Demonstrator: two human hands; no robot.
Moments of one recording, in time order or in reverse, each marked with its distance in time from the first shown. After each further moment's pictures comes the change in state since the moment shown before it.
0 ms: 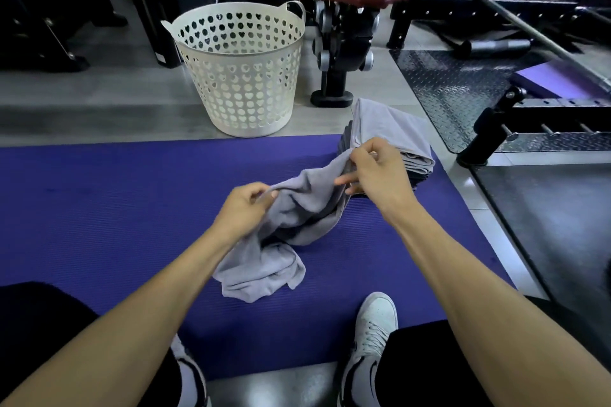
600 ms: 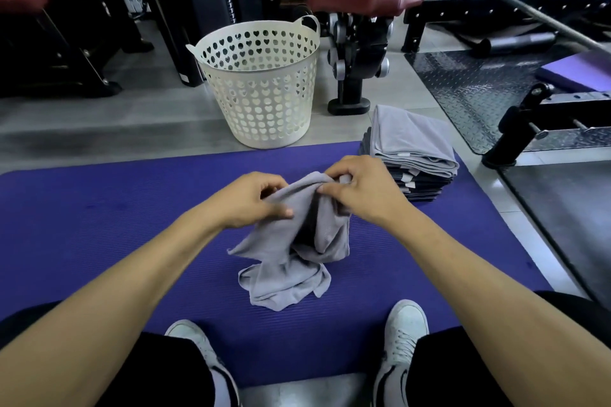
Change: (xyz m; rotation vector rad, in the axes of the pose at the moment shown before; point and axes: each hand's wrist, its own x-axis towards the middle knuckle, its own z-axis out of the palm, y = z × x) left_hand -0.007 0.054 -0.070 0.368 -0.367 0.202; right_hand -0.006 -0.005 0.031 -0.515 -0.269 -0.405
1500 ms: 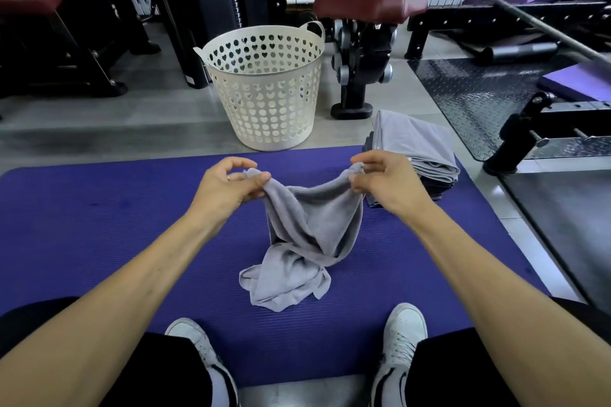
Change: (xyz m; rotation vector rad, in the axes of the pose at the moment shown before) left_hand -0.015 -0.010 0.004 -0.769 0.547 -0.217; right_hand -0.001 0.018 -0.019 0.390 0.106 0.307
